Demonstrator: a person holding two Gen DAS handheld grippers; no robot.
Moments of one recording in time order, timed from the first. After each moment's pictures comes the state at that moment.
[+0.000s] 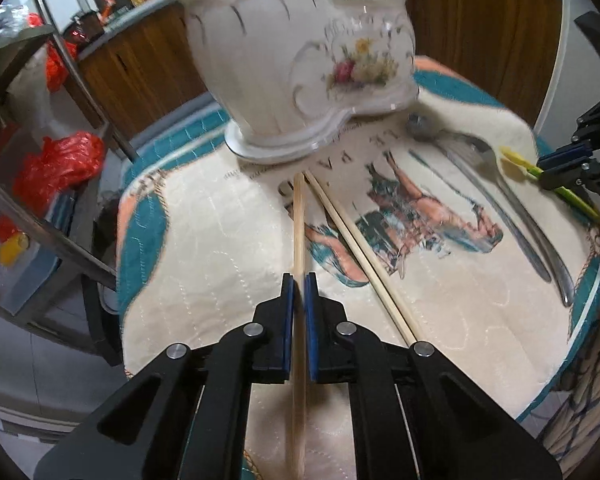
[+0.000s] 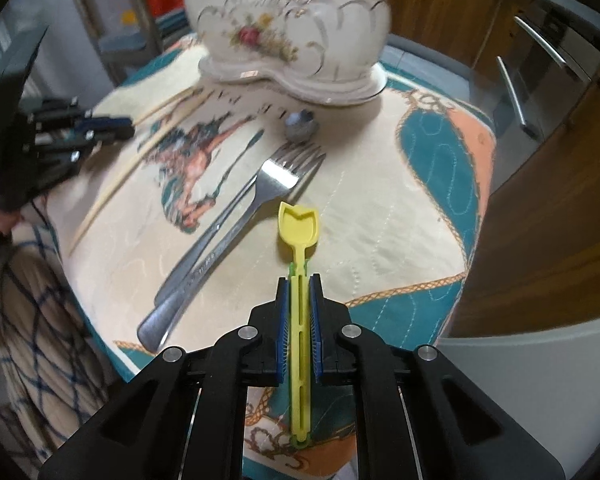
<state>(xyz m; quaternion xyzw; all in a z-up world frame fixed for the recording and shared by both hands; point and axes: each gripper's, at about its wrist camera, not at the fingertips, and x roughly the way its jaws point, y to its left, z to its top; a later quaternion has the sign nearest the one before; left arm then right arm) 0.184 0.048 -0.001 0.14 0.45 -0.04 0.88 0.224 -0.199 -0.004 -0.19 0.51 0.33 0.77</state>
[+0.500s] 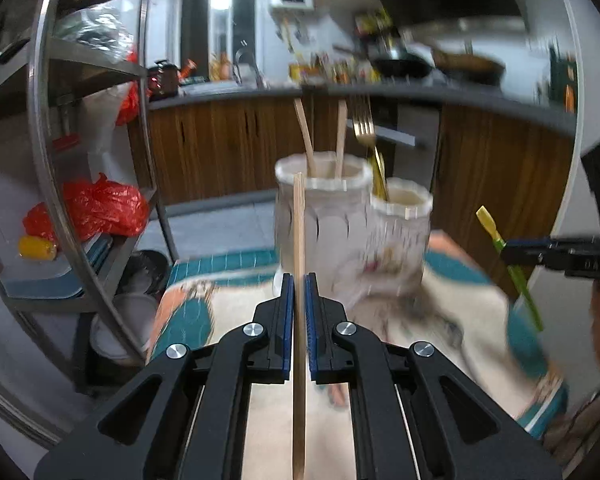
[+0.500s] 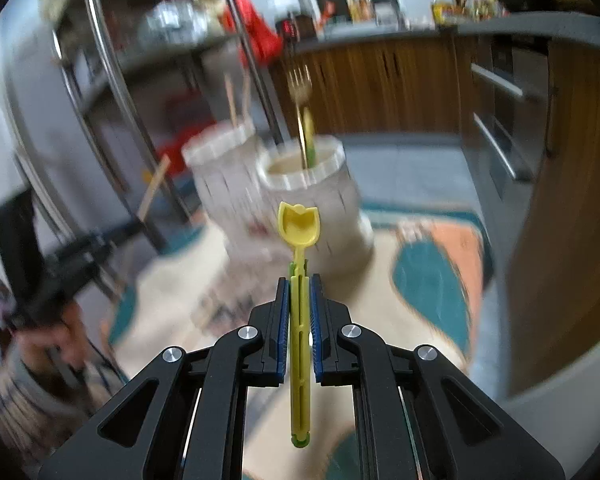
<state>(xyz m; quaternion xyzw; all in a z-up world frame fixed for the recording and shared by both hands) 0.166 0.067 0.076 -0.01 0.24 0.01 0.97 0.240 -0.223 0.062 0.02 0.34 0.37 0.86</state>
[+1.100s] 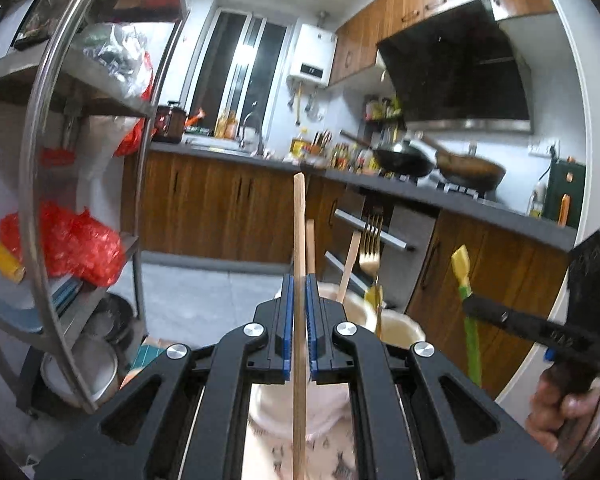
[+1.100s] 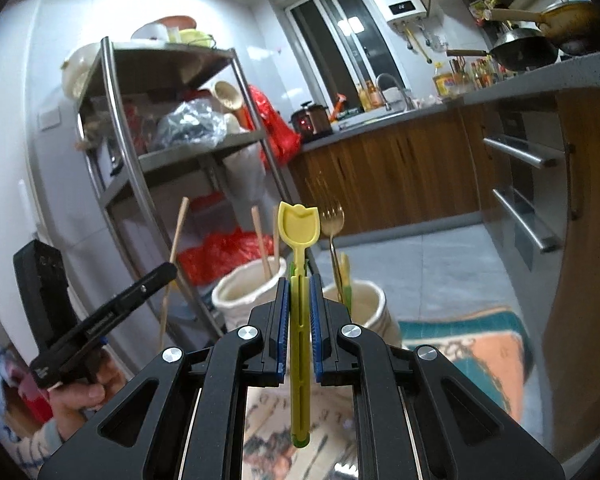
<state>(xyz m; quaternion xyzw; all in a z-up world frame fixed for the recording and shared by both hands) 0.202 0.093 0.116 -0.10 0.10 -0.02 0.99 0.275 -0.200 0.090 0.12 0.19 0.39 0.89</state>
